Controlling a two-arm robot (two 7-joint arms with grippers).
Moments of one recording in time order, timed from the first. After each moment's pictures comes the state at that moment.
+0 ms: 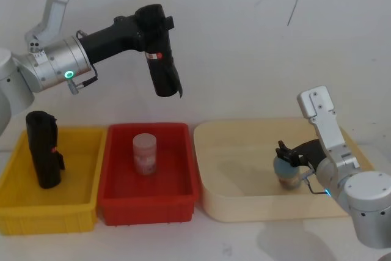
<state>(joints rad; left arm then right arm) -1.40 0.02 0.59 -0.13 -0.77 -0.26 -1.14 0.43 0.20 -0.18 -1.46 -0.15 0.53 0.08</state>
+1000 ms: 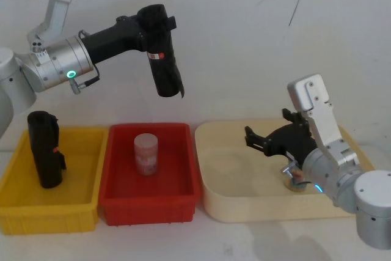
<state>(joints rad) -1.41 0.01 0.60 -0.11 -0.77 -0.27 -1.15 0.40 0.22 -0.19 -1.57 -0.07 0.39 0.25</state>
